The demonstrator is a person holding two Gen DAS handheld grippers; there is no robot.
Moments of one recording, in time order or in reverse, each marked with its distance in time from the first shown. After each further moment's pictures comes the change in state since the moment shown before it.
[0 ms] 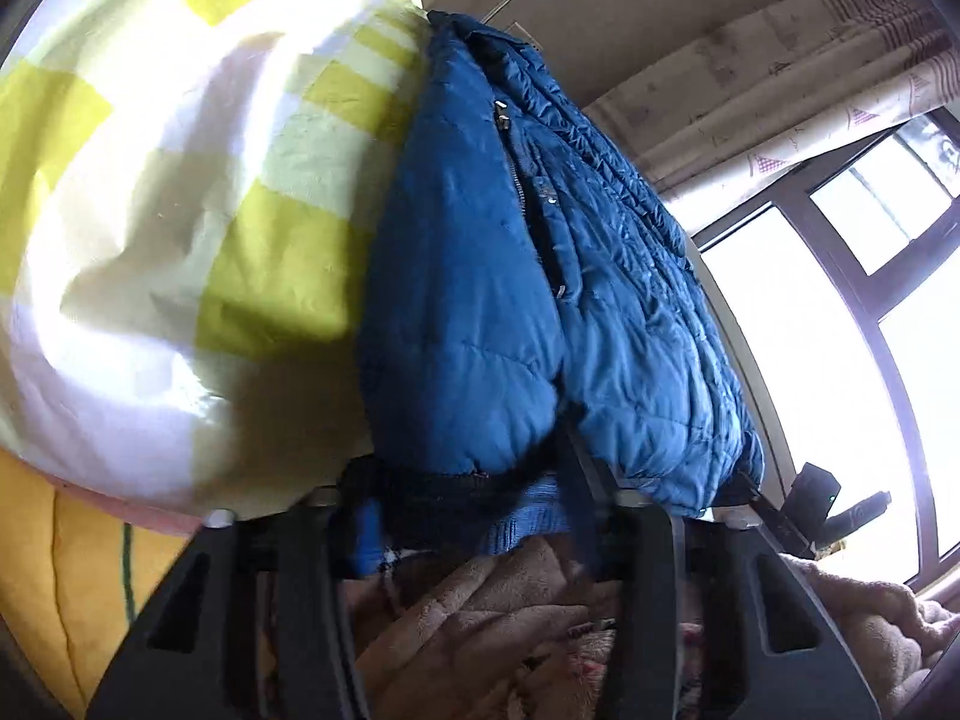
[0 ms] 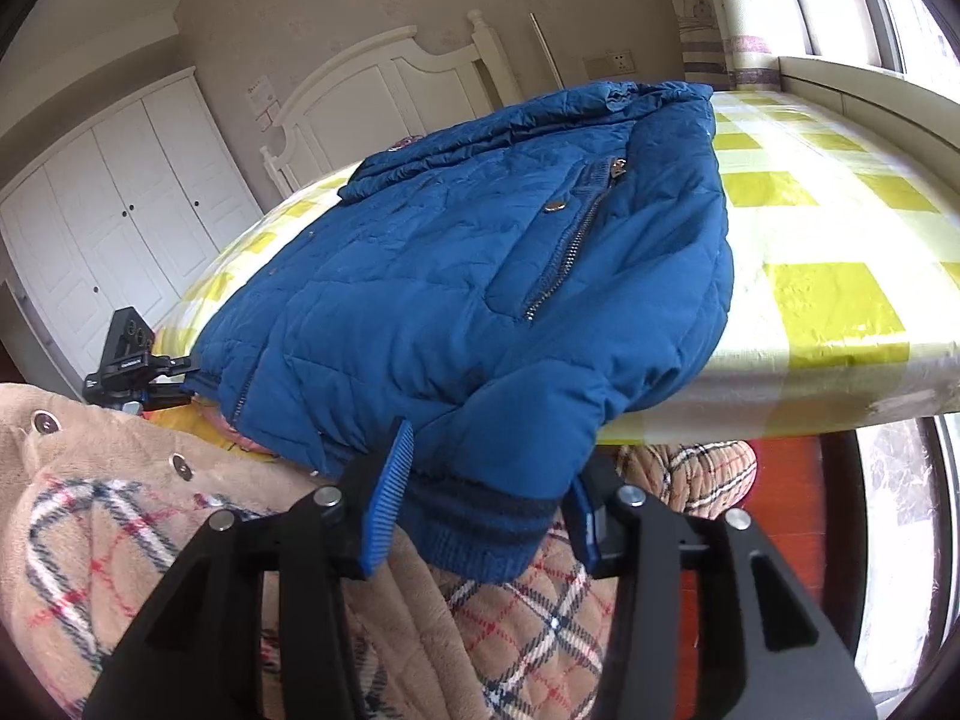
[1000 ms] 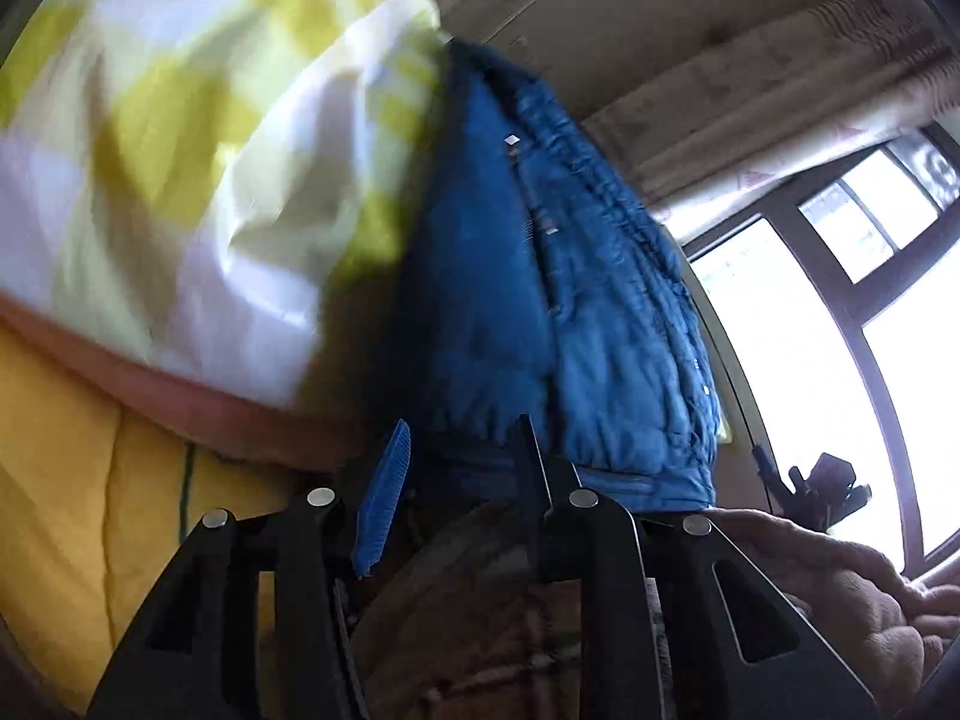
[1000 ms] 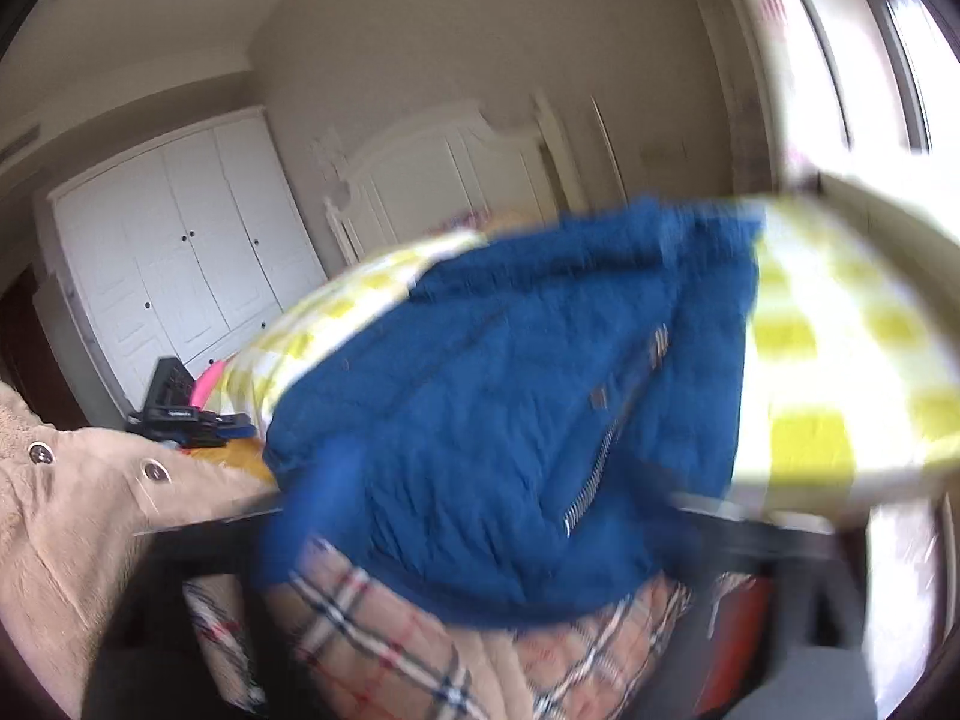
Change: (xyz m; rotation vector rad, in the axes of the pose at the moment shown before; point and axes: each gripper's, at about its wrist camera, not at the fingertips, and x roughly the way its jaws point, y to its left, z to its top) left arm -0.046 0.017 -0.009 -0.045 -0.008 -0.013; right arm -0.063 0.017 0.031 -0.012 -0.119 0.109
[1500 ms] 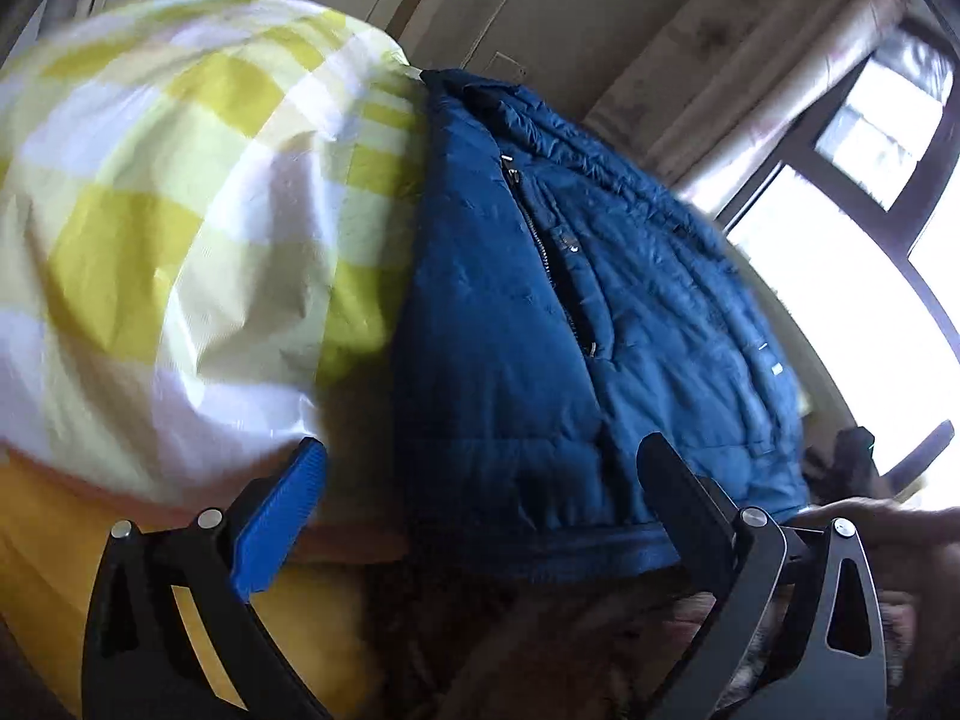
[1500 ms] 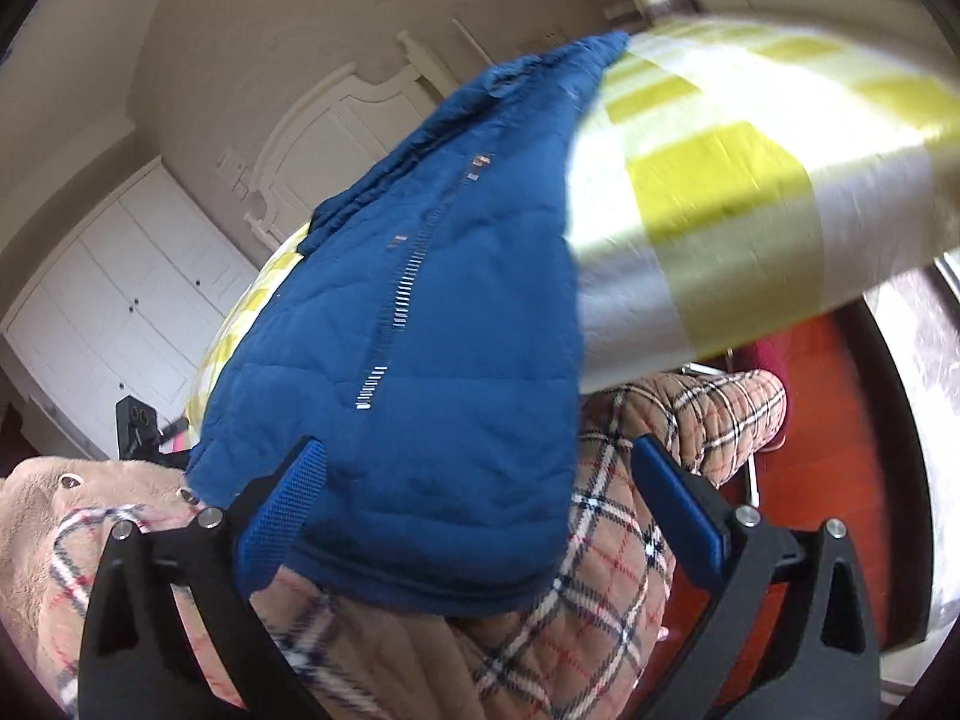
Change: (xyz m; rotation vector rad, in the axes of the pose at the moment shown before) left arm 0.040 -0.031 0.022 0.278 -0.064 0.188; right arm 0.043 -0.094 -0.067 0.304 0.097 -0.018
